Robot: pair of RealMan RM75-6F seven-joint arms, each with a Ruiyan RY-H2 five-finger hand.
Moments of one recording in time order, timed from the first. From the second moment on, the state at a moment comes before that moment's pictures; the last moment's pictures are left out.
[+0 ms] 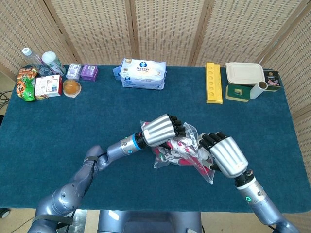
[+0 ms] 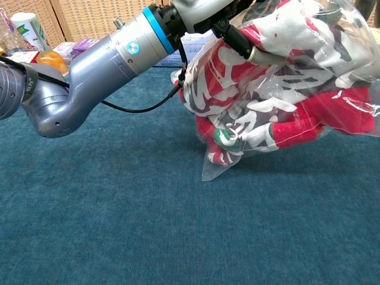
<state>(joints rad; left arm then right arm) -1.27 -2.14 -0.02 -0.24 1.65 1.54 -0.68 0.42 -1.13 0.14 -1.90 -1.70 1.31 -0.26</state>
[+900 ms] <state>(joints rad) -1.27 -2.15 -0.02 -0.25 1.66 1.51 -0.67 0.45 -1.14 0.15 -1.93 -1.63 1.25 -0.34</state>
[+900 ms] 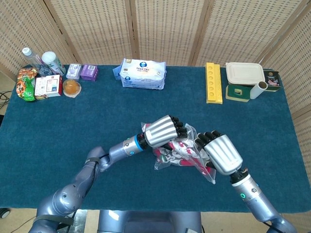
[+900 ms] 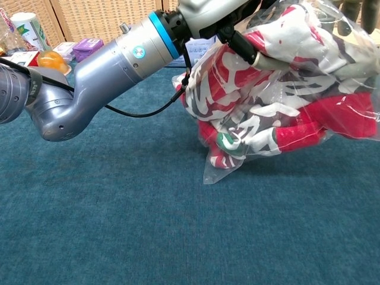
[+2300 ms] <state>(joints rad) -1.21 -2.04 -0.01 -0.45 1.65 1.45 -0.68 0.48 -1.17 0.14 -1.92 -1.57 1.20 -0.39</state>
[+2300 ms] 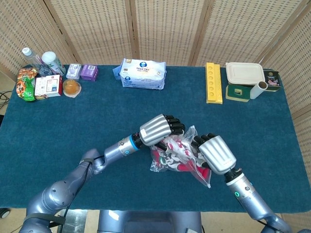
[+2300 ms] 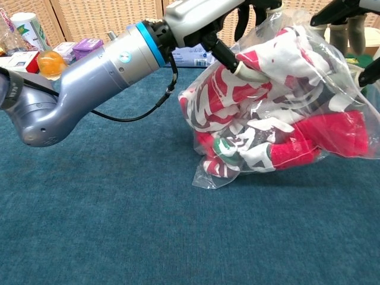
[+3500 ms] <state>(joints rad) -1.13 -1.60 0.05 -0.94 1.56 0.86 -0.18 0.51 -1.16 0.10 -1.82 -1.60 1.18 -0.31</state>
